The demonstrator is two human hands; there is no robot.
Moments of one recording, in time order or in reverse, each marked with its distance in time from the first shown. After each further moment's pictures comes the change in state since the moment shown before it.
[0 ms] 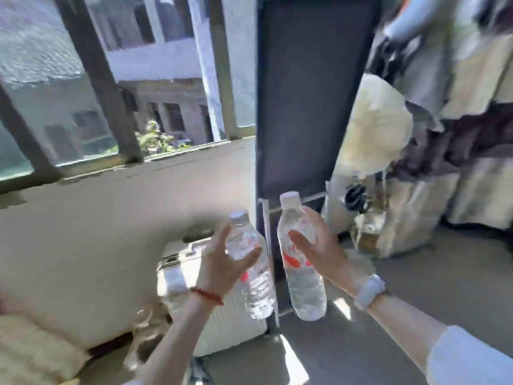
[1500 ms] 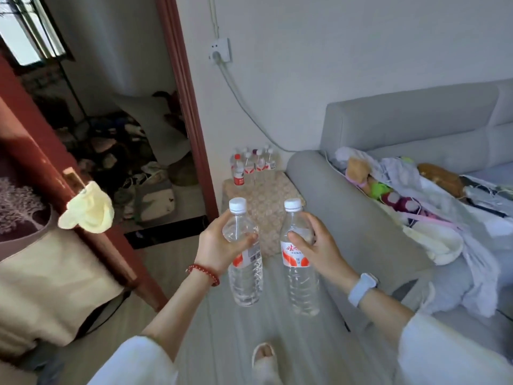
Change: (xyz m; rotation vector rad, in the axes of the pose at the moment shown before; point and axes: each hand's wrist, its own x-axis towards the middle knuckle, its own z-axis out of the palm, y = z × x) left_hand 0.026 0.783 1.303 -0.550 -1.266 0.609; right_hand -0.222 0.555 -1.218 -0.422 1.161 0.709
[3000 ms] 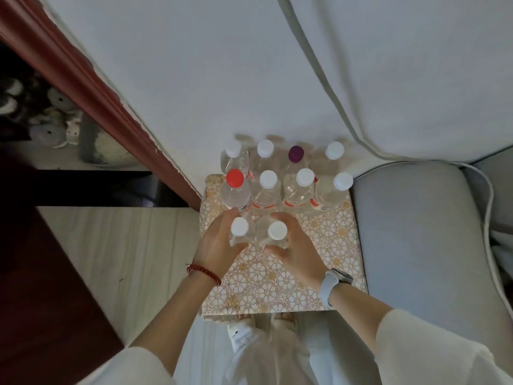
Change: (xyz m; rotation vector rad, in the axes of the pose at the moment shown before) left_hand 0.614 -0.421 0.243 0.258 -0.098 -0.450; right_hand 0.675 0.422 0.143 -0.212 -0.566 0.223
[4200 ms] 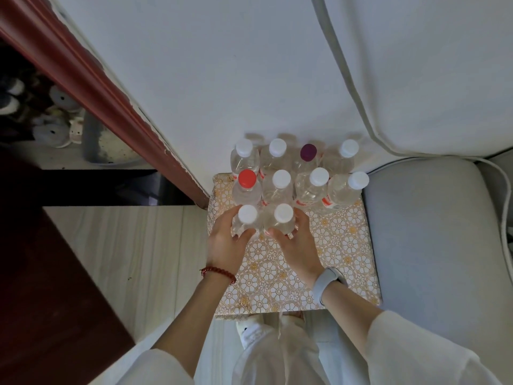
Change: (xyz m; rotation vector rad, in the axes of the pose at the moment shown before) left_hand 0.008 -0.009 0.004 -0.292 0.148 -0.202; right_hand 0.018 -0.012 0.033 0.451 0.224 0.298
